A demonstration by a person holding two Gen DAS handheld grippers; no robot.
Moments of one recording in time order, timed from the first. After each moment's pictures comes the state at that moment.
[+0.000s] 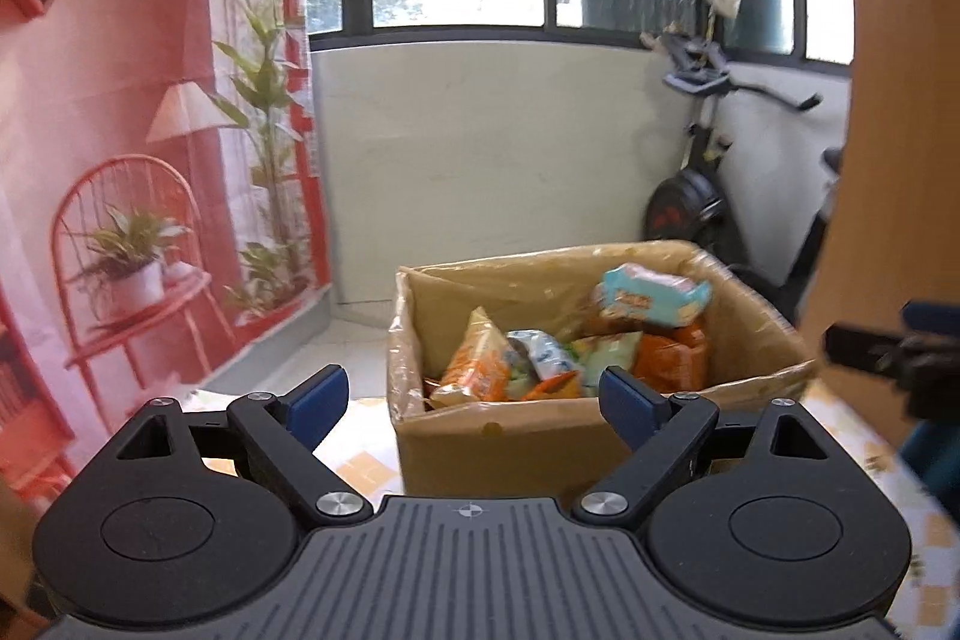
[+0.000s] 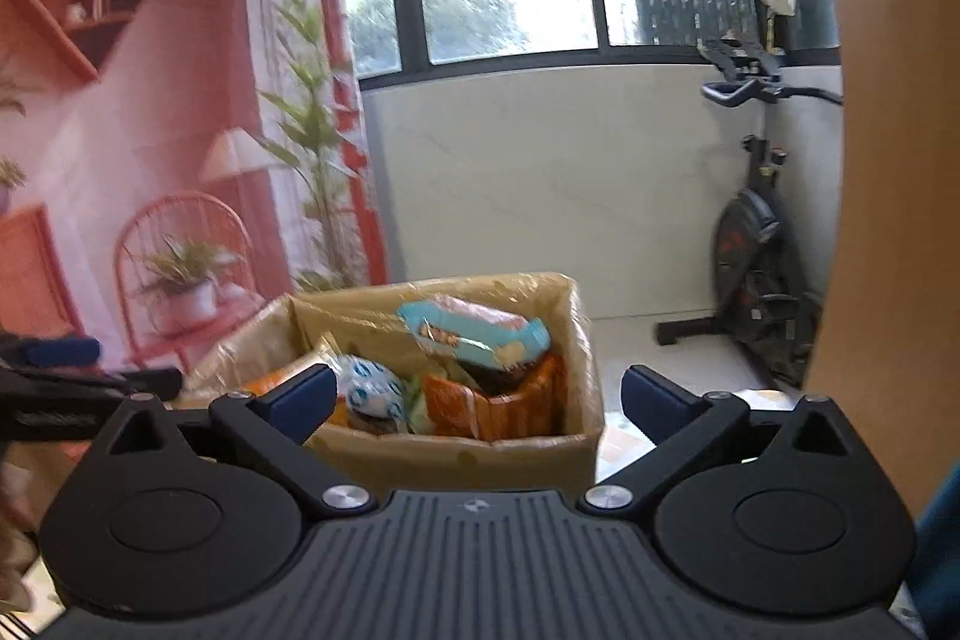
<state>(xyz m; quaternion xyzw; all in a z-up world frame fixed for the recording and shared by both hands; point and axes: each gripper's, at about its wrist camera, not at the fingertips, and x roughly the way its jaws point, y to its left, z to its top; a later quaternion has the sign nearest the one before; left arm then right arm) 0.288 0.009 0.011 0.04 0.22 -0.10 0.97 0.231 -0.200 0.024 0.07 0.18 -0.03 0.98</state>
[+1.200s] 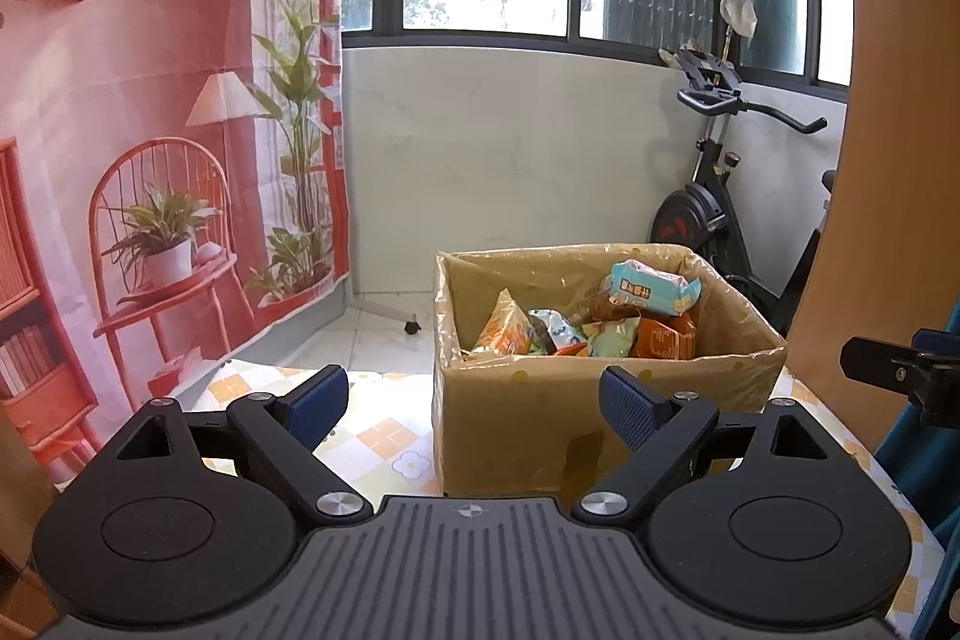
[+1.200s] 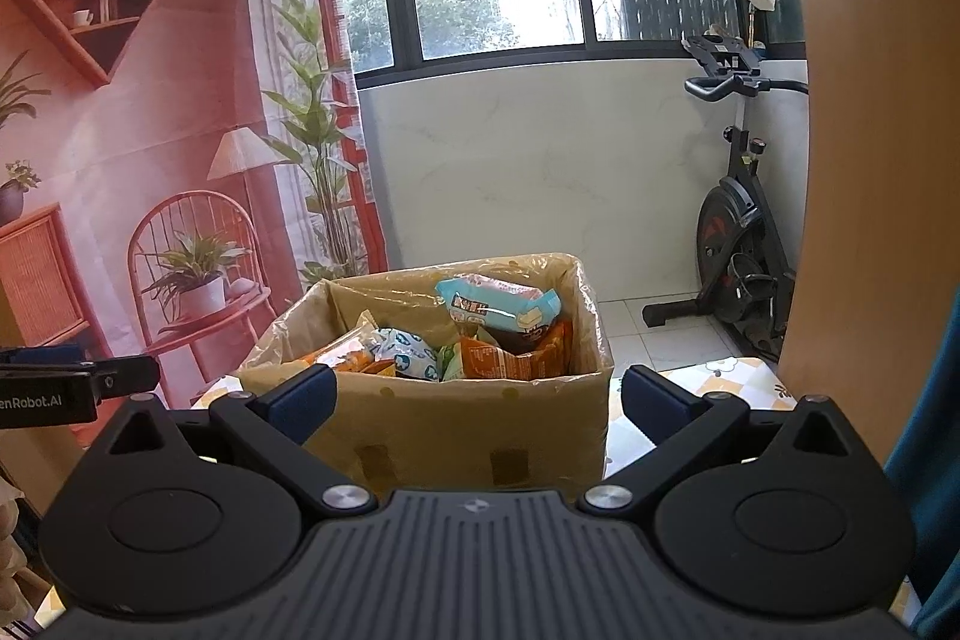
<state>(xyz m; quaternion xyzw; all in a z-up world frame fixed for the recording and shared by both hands) 0.236 0.031 0.020 0.02 0.22 -0.08 0.97 0.168 -0.164 0.044 0.09 0.19 -0.04 0.98</state>
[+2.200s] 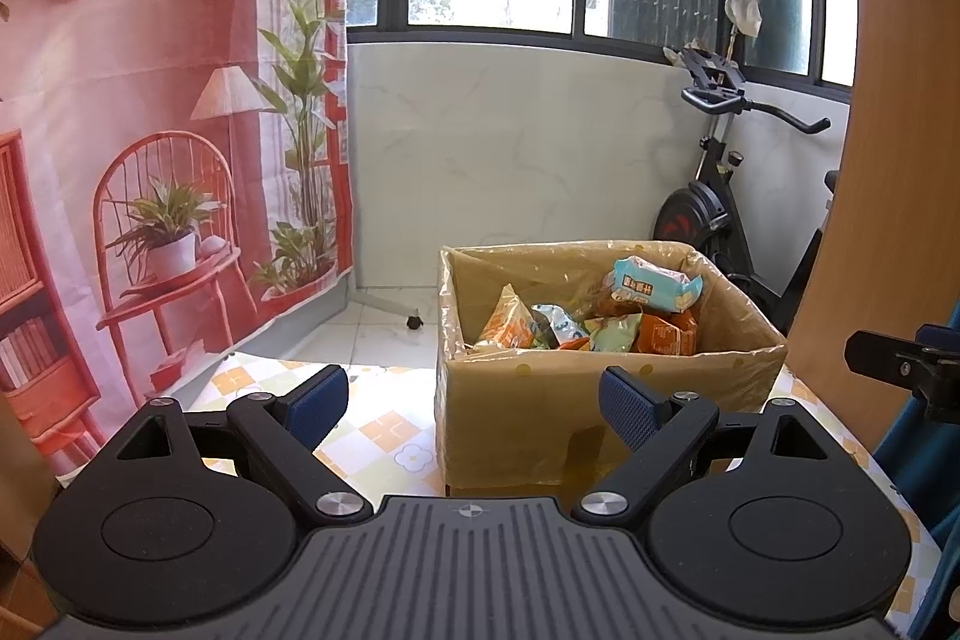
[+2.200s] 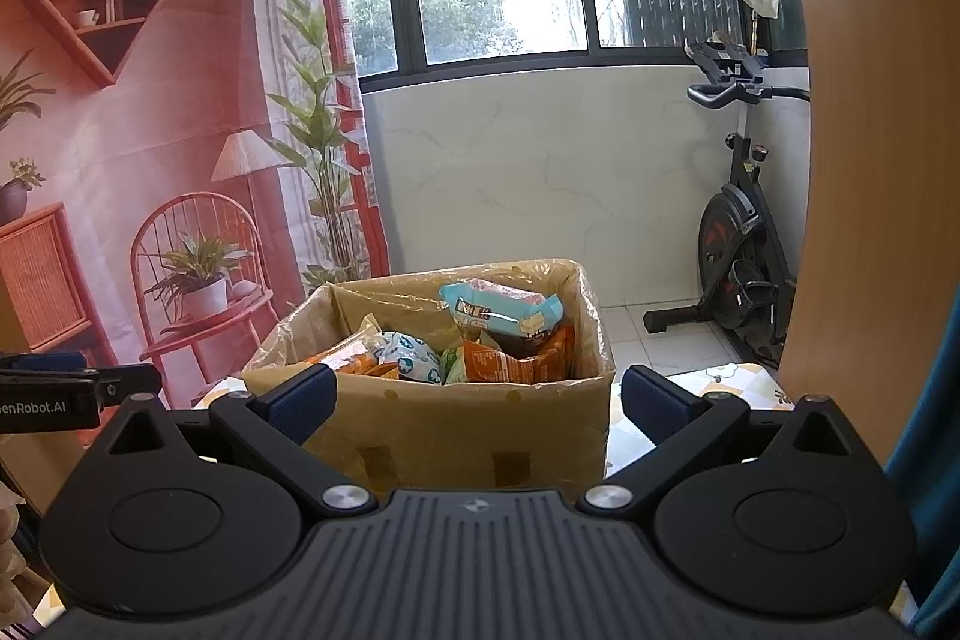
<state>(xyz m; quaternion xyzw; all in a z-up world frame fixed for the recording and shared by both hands) 0.235 0.031 0.022 0.02 0.23 -0.07 0.97 0.164 -0.162 0.046 0.08 0.18 -0.04 0.98</state>
